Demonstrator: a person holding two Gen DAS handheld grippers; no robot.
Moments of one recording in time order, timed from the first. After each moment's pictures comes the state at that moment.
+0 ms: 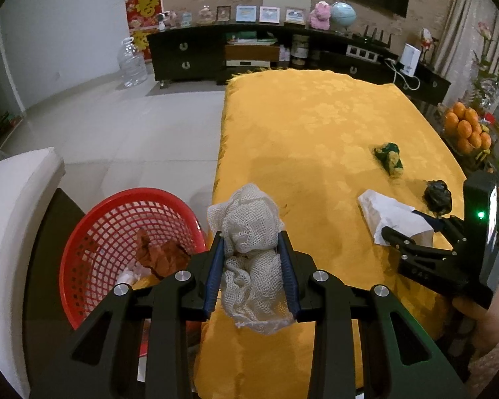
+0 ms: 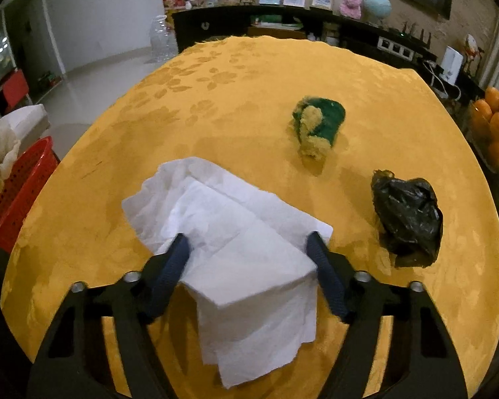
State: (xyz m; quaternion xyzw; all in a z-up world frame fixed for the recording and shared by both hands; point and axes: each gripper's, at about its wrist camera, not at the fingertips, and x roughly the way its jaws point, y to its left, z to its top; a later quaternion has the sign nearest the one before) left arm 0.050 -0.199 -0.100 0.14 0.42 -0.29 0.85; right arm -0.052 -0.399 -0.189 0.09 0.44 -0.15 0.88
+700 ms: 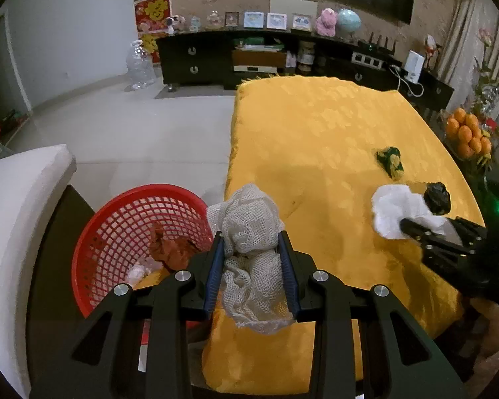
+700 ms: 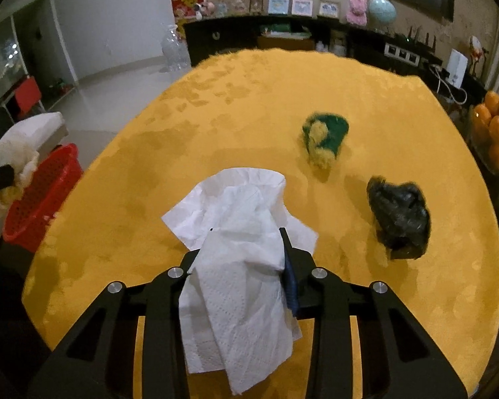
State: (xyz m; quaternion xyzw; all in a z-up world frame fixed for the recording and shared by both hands) left arm 0.040 -0.182 -0.090 0.13 0.41 -0.27 0.86; right arm -0.068 -0.385 -0.163 0.10 0.42 -0.13 0.89
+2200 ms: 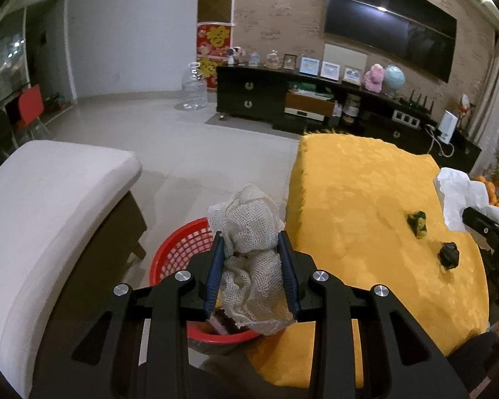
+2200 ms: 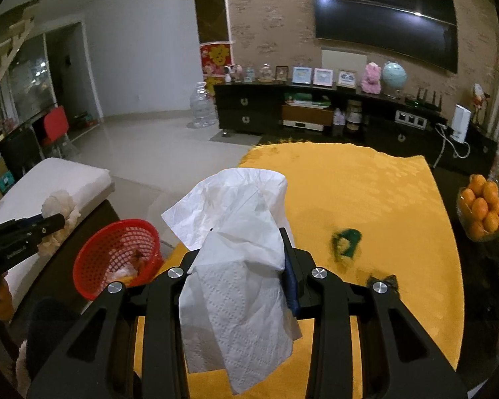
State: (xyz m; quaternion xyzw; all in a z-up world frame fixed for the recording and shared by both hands) left arm 0.048 -0.085 -0.030 0.05 0.36 -0.19 0.91; right arm -0.072 -0.323 -0.020 0.08 0.31 -0.11 0.94
